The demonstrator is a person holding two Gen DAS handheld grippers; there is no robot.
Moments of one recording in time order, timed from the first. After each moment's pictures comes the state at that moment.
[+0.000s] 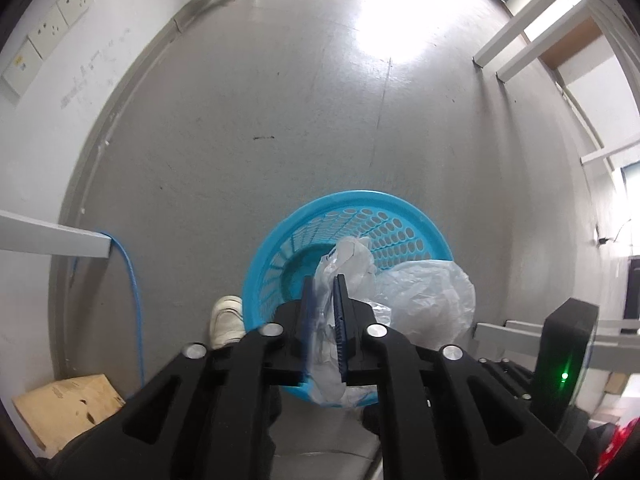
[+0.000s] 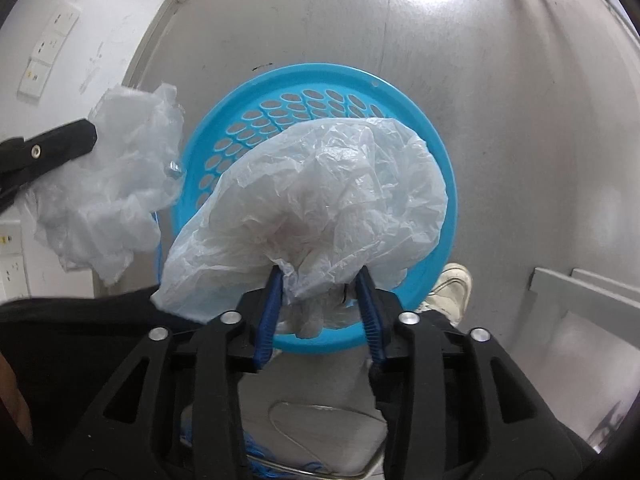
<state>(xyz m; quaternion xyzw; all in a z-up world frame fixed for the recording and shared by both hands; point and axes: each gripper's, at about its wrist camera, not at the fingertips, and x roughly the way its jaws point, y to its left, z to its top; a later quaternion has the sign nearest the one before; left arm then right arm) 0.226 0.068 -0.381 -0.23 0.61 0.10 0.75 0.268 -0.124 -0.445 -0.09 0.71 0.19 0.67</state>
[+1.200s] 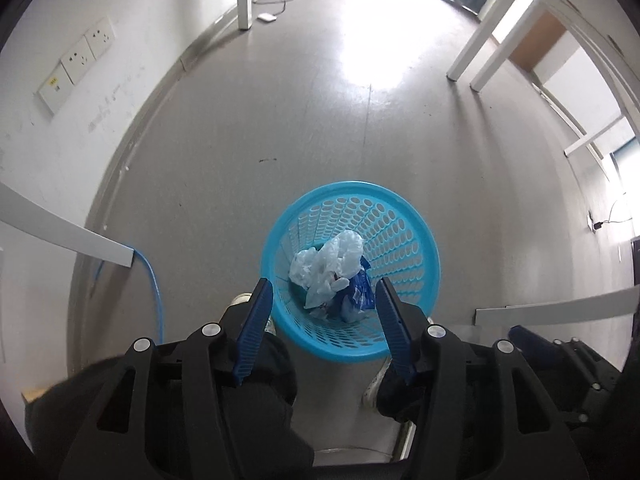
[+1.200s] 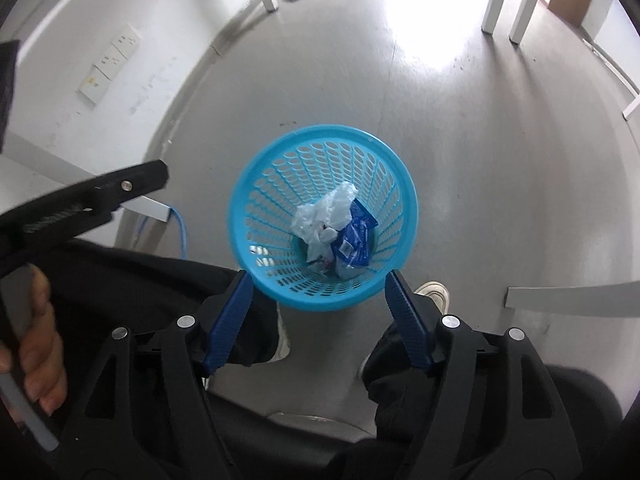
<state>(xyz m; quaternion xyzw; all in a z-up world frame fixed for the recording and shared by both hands) 0.139 0.037 -0.314 -0.18 0.56 0.10 0.80 0.184 -0.162 -0.314 -0.09 0.61 0.23 0.75</state>
